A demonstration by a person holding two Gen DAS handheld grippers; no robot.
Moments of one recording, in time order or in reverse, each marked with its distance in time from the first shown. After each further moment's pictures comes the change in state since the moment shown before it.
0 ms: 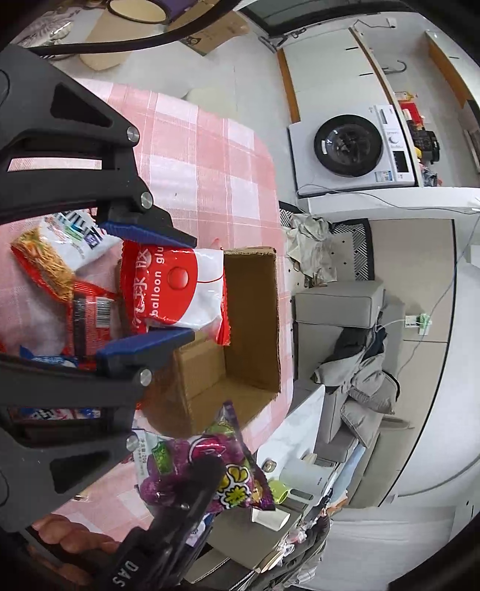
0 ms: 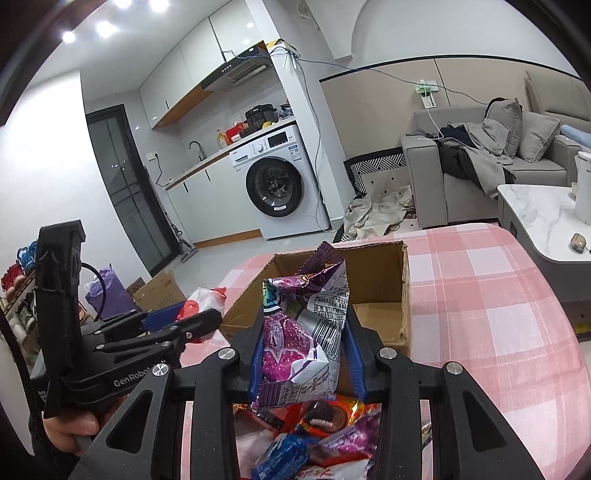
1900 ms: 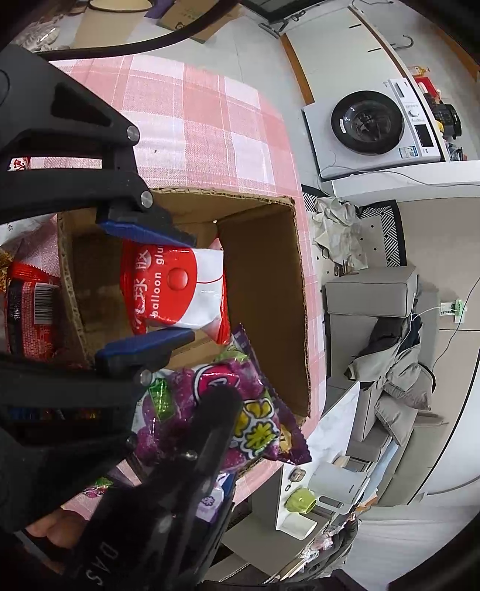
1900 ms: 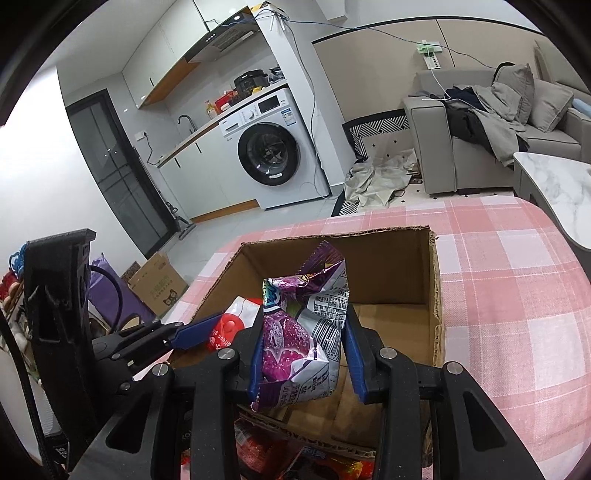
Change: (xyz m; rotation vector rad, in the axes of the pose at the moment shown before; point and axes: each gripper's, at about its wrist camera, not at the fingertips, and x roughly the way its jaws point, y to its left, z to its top) left arm 0.127 -0.015 0.010 0.058 0.131 -0.029; right arm 0.106 -0.021 0.027 0.044 0.145 0.022
